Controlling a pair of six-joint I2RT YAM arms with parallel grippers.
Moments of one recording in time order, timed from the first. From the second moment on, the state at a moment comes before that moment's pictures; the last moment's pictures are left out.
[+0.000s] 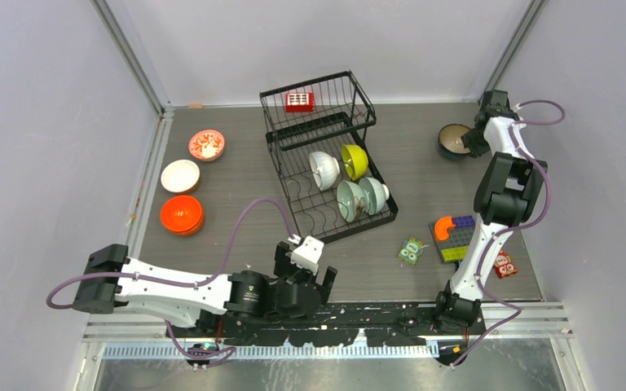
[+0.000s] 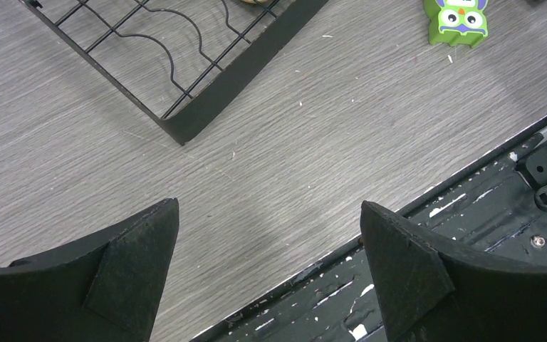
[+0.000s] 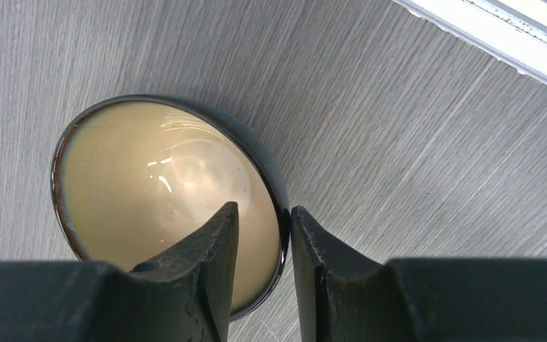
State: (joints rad) left arm -1.61 1.14 0.70 -0.34 -0.88 -0.74; right arm -0.28 2.16 1.82 -0.68 0.24 0.80
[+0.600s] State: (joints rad) left arm -1.61 1.12 0.71 -0.40 -0.87 -0.77; right arm -0.27 2.08 1.78 -0.67 0.26 0.80
